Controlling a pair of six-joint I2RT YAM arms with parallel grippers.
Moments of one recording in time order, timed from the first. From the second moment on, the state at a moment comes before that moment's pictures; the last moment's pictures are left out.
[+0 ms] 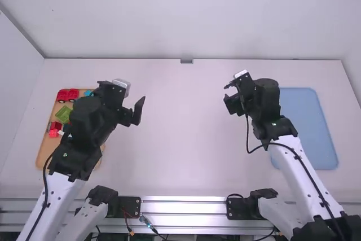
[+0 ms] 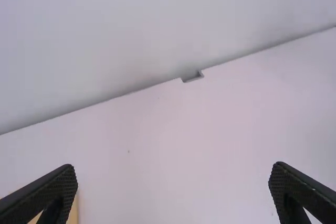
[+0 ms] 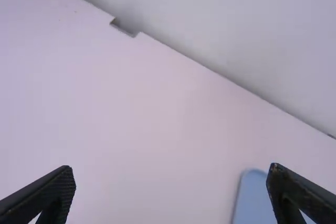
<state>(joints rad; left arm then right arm) -0.21 0.76 0.85 -0.40 0.03 0.11 0.17 1.13 0.85 -0.26 -0.05 -0.39</state>
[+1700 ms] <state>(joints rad) 0.00 0.01 0.01 -0.10 0.00 0.00 0.00 0.16 0.01 -0.10 -0.02 0.00</state>
